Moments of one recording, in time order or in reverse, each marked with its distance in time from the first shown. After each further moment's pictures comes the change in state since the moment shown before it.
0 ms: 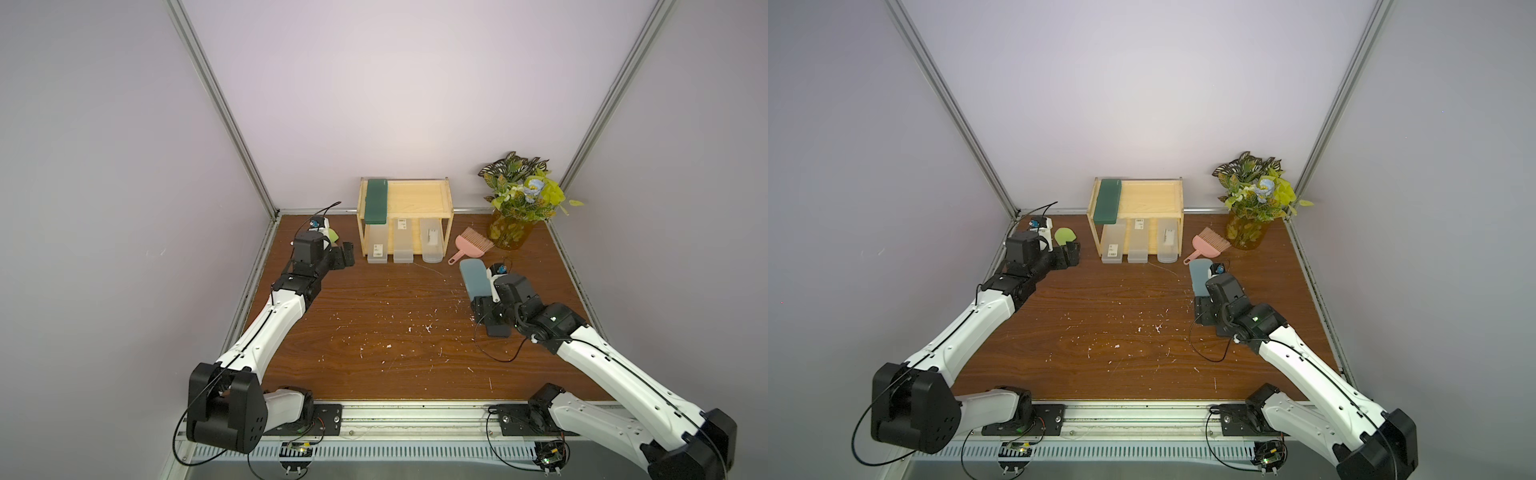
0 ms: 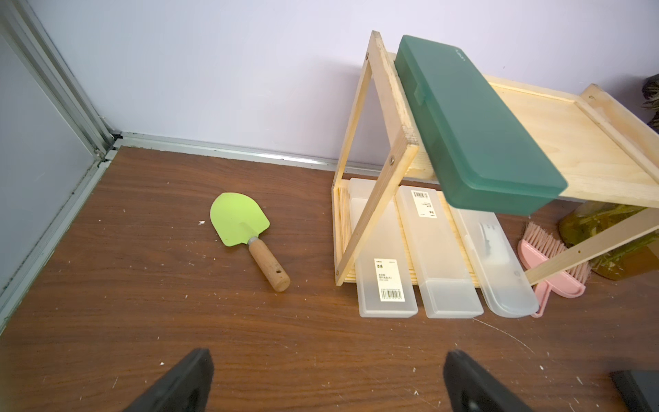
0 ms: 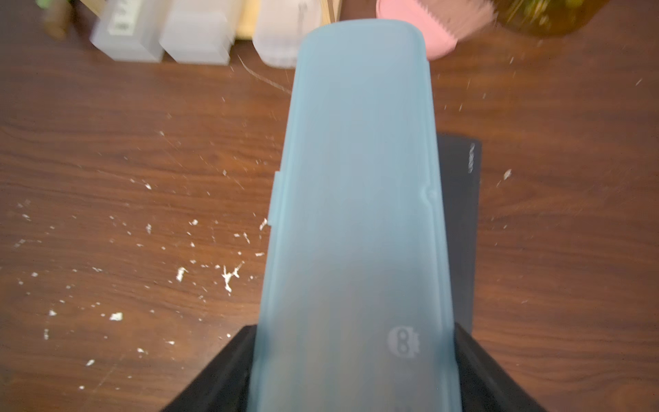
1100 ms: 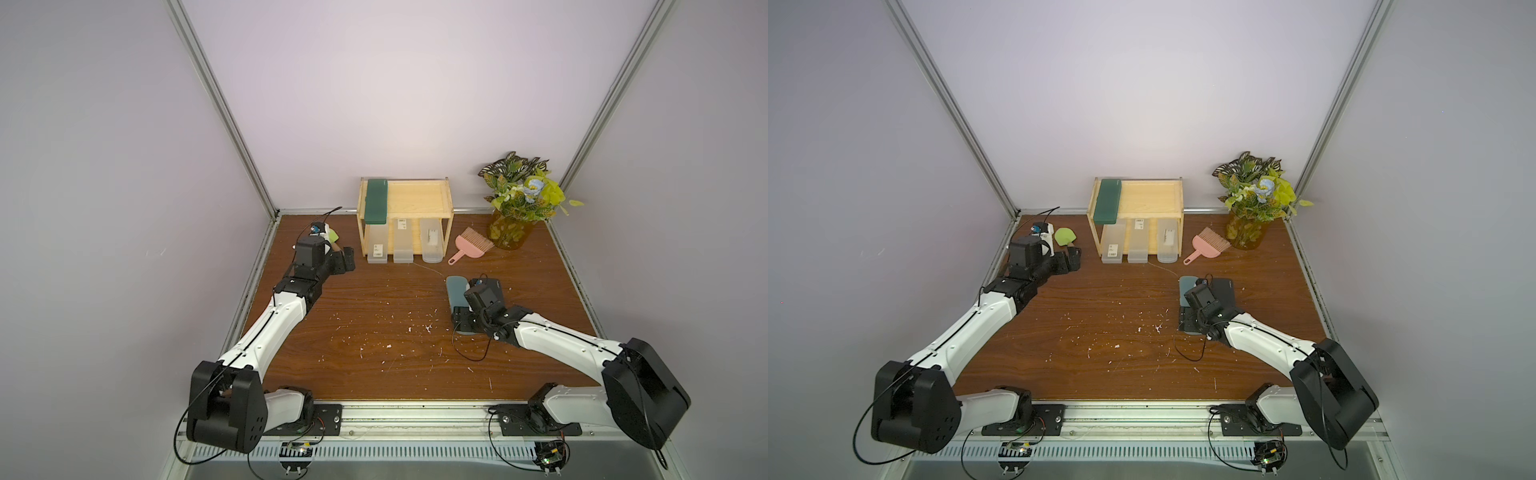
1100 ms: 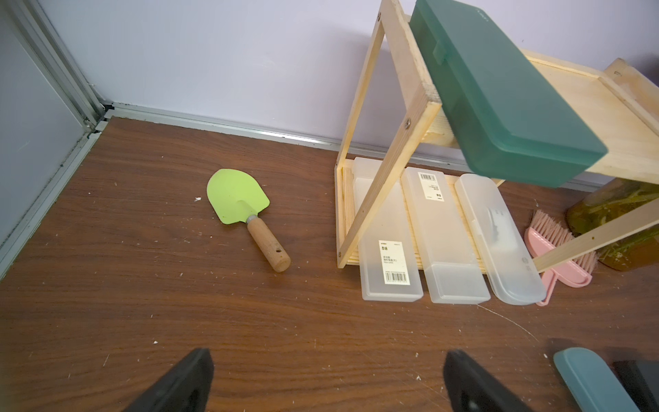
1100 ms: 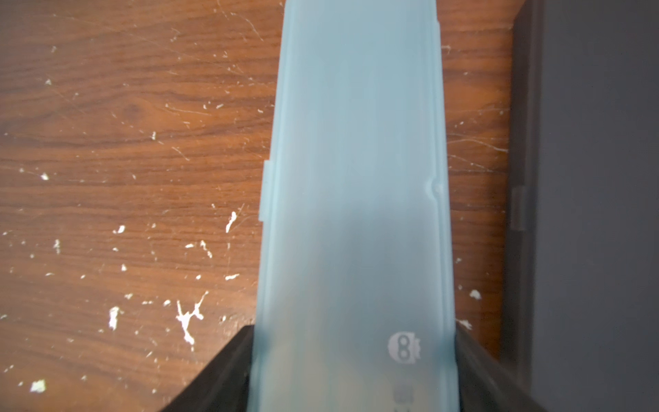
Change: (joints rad) left arm 0.000 0.011 -0.028 0.000 0.000 -0.015; right arm 0.034 0.349 -0.135 0.382 -0.062 0.169
